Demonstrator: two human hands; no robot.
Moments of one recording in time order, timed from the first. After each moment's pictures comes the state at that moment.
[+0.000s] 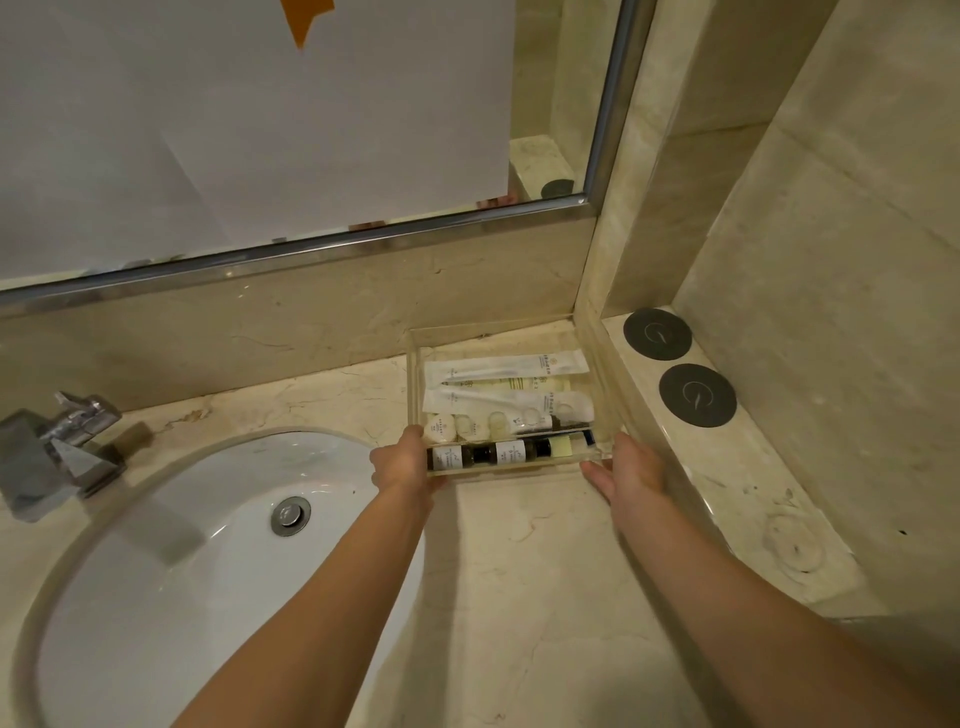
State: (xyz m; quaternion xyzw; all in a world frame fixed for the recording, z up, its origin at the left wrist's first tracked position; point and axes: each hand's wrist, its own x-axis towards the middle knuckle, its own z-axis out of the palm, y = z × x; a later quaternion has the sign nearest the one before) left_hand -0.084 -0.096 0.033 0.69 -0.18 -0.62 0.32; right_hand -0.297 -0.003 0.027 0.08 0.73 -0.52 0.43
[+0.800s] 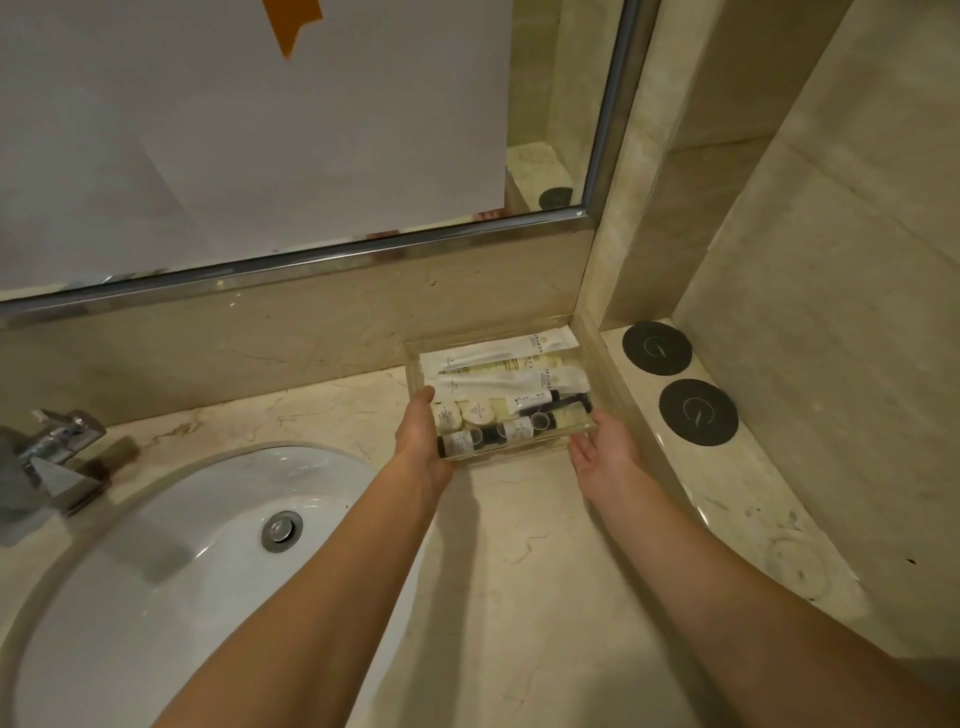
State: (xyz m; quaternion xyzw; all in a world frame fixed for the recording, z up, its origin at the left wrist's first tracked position) left_hand -0.119 -0.131 0.046 0.58 -0.14 -0.73 0.32; right_hand -0.291 -0.048 0.045 0.15 0.60 -0.61 0.50
